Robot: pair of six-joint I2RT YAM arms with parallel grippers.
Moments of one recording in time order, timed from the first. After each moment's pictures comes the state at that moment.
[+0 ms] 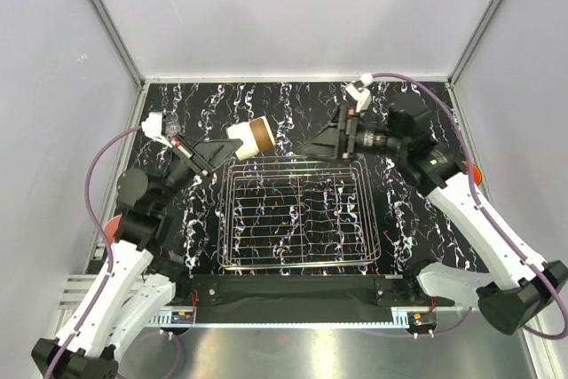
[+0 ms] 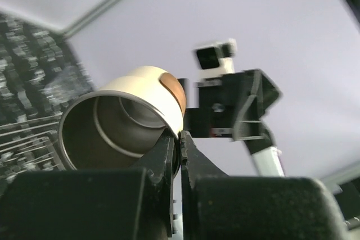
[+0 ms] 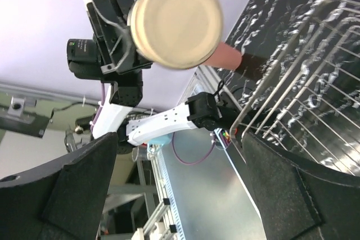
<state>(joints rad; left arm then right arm) -0.32 0.66 0.66 0.32 0.47 -1.22 0.52 1.13 1.24 -0.32 -0.76 0.90</state>
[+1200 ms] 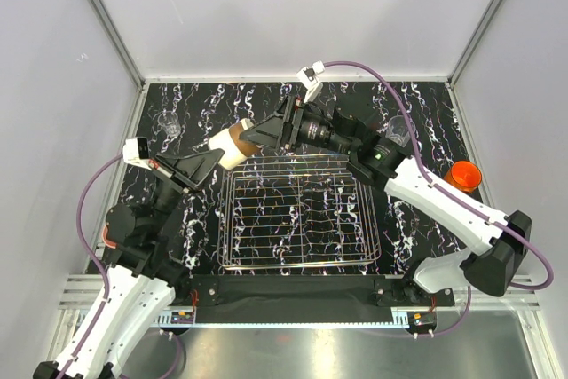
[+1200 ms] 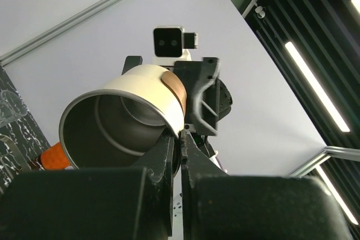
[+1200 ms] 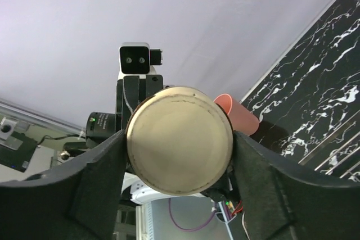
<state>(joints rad) -0.37 0.43 0.51 0.43 0.30 -1.42 0.85 1.38 1.37 0.06 -0.41 0.91</state>
